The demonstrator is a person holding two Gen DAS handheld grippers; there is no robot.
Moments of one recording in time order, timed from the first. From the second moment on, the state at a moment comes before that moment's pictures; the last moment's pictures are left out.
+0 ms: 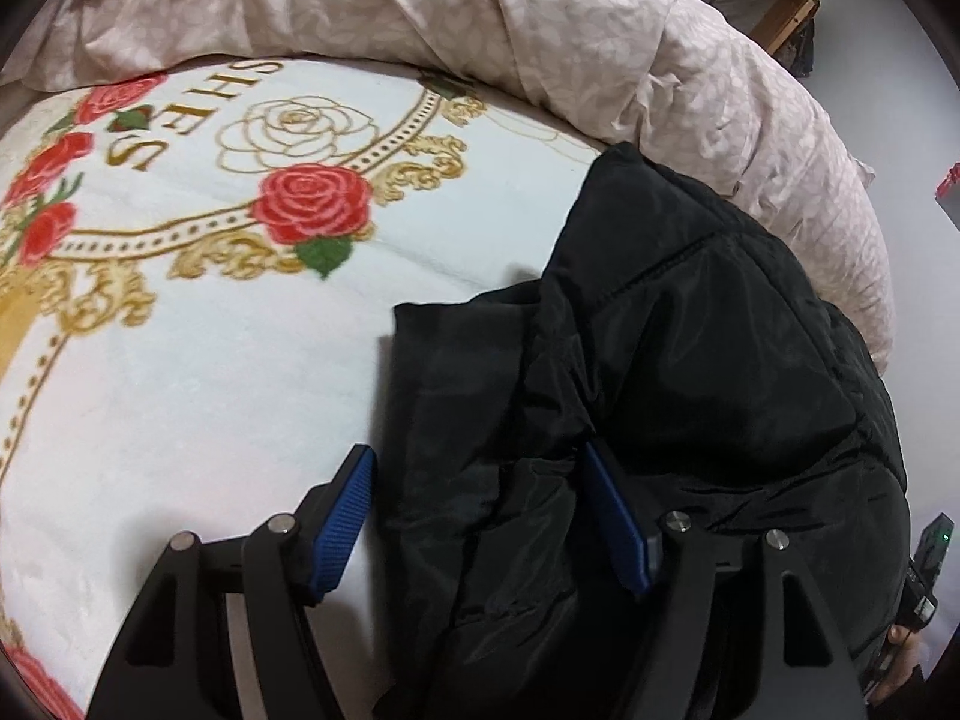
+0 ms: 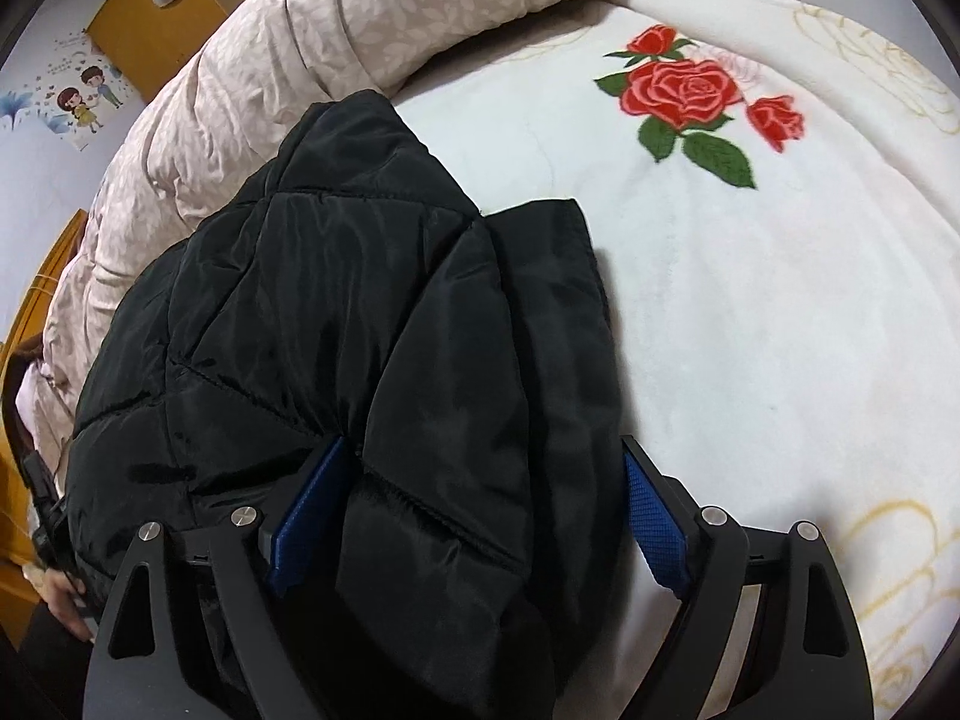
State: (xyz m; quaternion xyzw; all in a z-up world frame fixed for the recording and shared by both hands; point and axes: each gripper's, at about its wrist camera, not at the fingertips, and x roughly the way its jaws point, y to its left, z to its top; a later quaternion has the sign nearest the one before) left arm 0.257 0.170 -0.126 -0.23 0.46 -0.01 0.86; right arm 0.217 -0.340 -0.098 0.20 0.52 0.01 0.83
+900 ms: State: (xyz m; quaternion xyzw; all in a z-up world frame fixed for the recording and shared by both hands) left arm 0.232 0.135 -0.039 -0.16 0.43 -0.04 0.89; right arm 0.211 -0.315 -0.018 0.18 0.49 0.06 0.85
